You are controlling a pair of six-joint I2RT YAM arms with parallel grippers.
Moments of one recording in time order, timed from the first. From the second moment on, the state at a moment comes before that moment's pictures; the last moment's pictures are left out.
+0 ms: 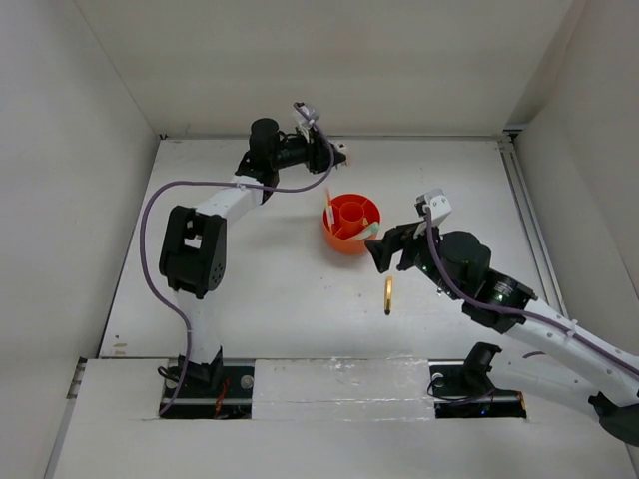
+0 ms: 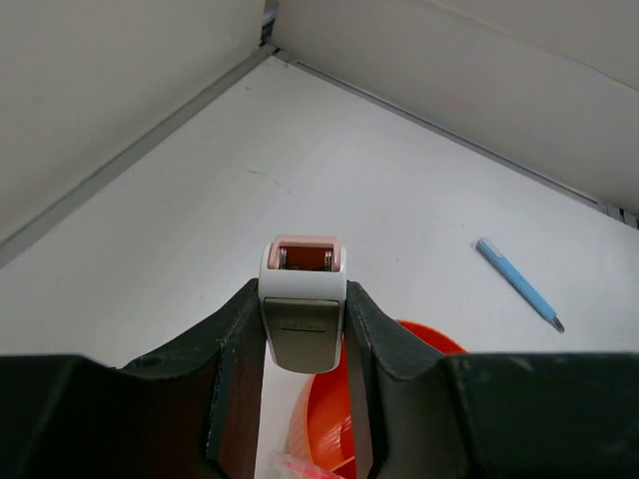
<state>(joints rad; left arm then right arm) -0.34 1.97 1.49 0.47 0.83 -0.22 0.88 0.83 0.82 -0.16 0.30 0.26</state>
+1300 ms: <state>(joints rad) -0.40 2.07 1.45 0.34 0.95 -0.11 0.88 0.76 0.82 -0.24 0.31 0.25</state>
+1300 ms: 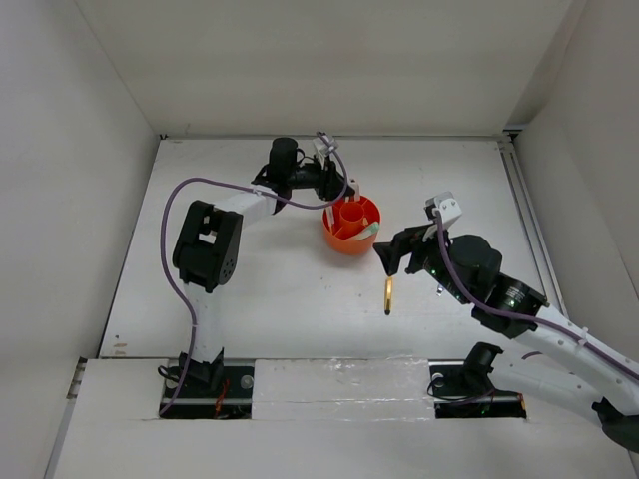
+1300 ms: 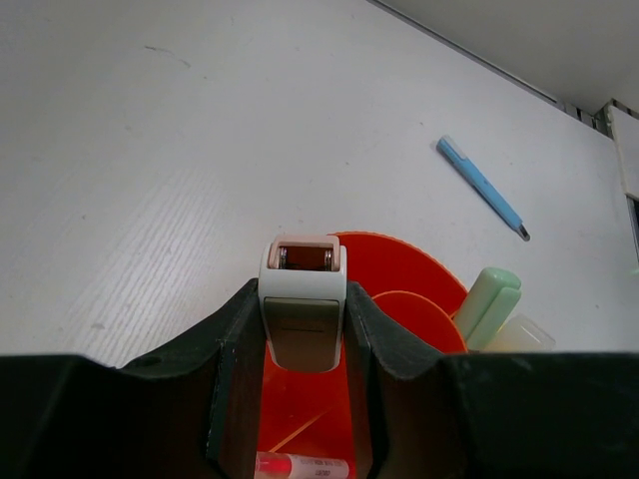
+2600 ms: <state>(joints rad) -0.40 2.03 1.41 0.38 0.90 -0.15 0.88 0.77 0.82 -0.23 0.31 0.24</state>
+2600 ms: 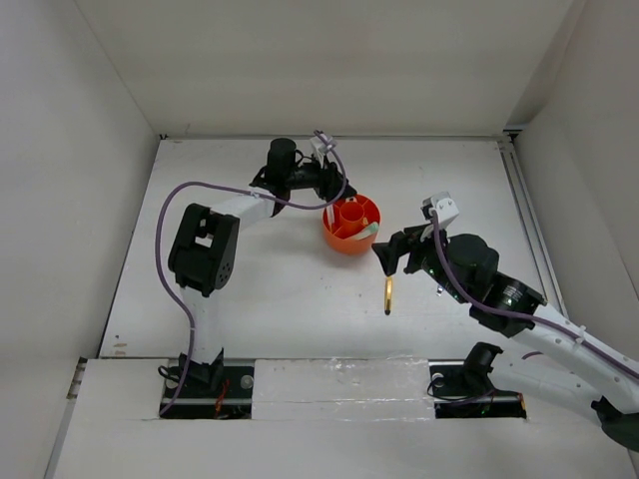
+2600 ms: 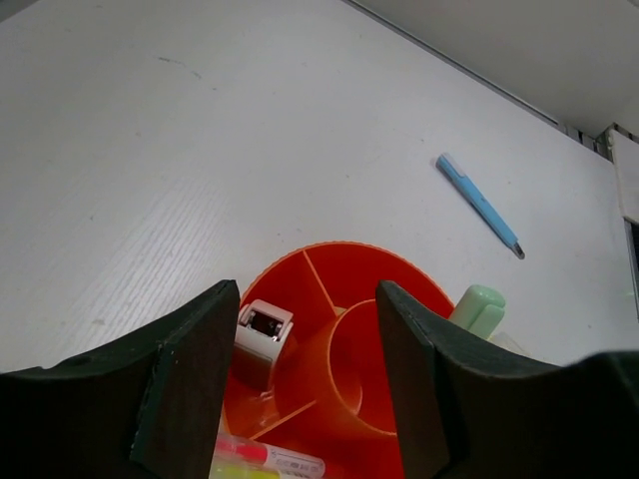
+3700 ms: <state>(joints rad) -0.38 1.09 1.06 0.11 -0.04 -0.57 0.80 1.16 0.92 -0.58 0.60 0.65</state>
